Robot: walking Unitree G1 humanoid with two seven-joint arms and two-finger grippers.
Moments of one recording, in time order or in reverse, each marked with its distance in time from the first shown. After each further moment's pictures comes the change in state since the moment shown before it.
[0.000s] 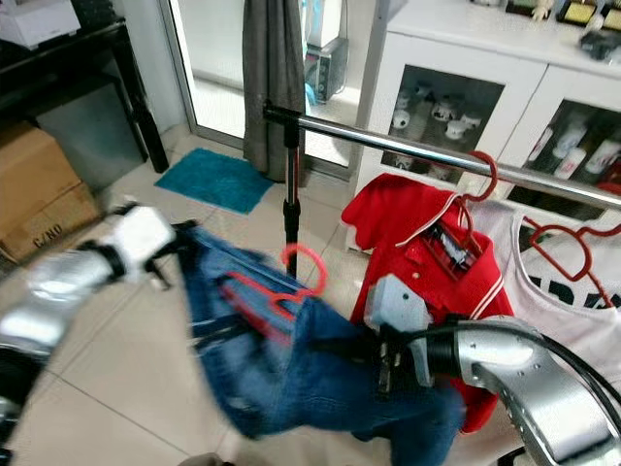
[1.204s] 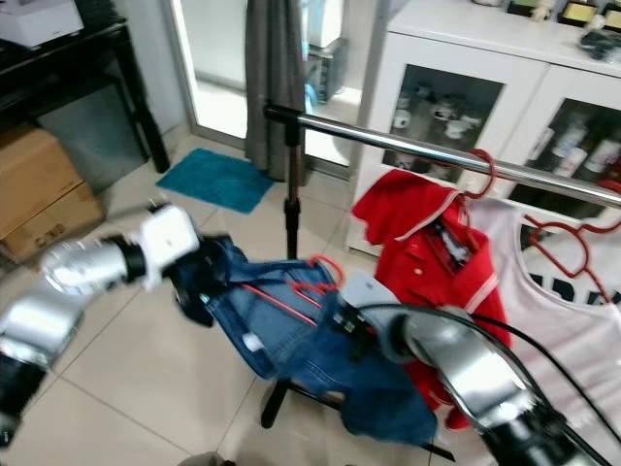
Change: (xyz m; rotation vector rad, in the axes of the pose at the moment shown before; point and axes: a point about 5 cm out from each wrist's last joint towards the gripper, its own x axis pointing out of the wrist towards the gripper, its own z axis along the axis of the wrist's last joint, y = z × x) left arm 0.013 -0.041 0.048 0.061 -0.032 -0.266; right arm 0.040 -0.046 -0.040 0.091 0.438 -0.378
